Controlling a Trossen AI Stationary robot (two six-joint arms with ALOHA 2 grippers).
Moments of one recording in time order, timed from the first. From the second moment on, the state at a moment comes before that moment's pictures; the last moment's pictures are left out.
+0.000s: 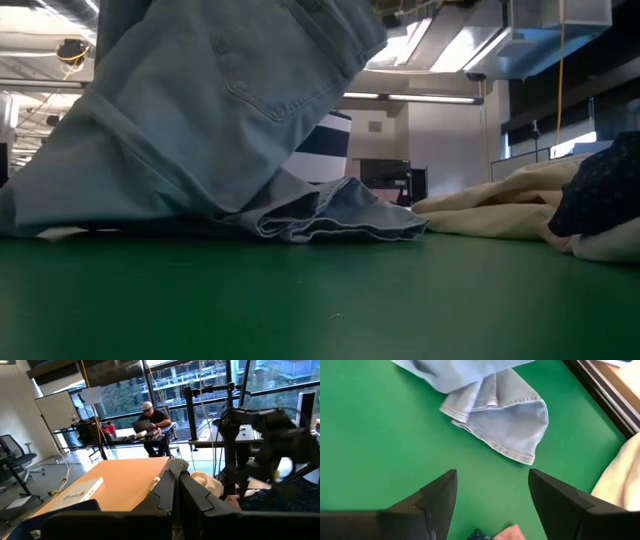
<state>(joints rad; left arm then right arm) -0.48 1.16 1.95 -0.87 -0.90 0.13 0.49 1.54 1.63 -1.28 0.54 0.84</state>
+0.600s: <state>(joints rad) -0.48 1.16 1.95 -0.87 -0.82 0.13 0.09 1.43 1.53 -0.91 0.12 0.34</state>
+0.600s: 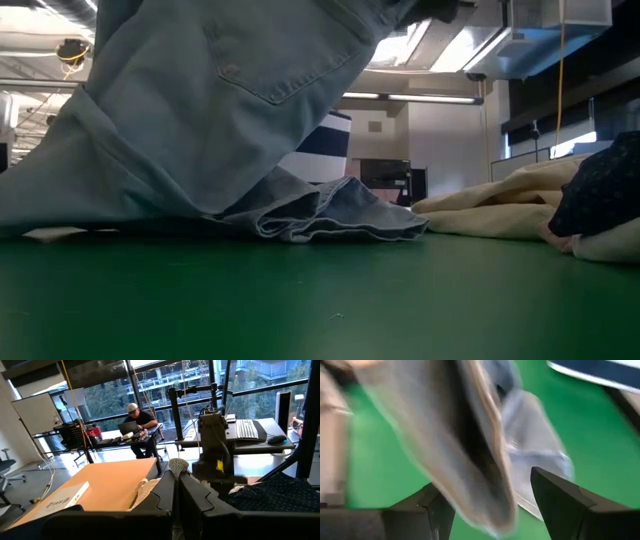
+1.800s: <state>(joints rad) -0.48 1.17 2.02 -0.38 -0.56 0.42 0.15 1.45 2.33 -1.03 0.28 0.03</state>
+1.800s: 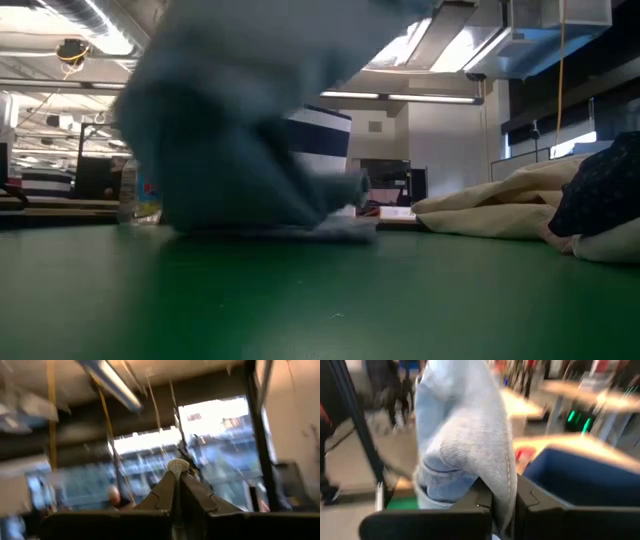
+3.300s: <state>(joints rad) 0.00 1.50 2.16 -1.12 -0.30 -0.36 0.15 1.43 2.35 -1.06 0.47 -0.50</state>
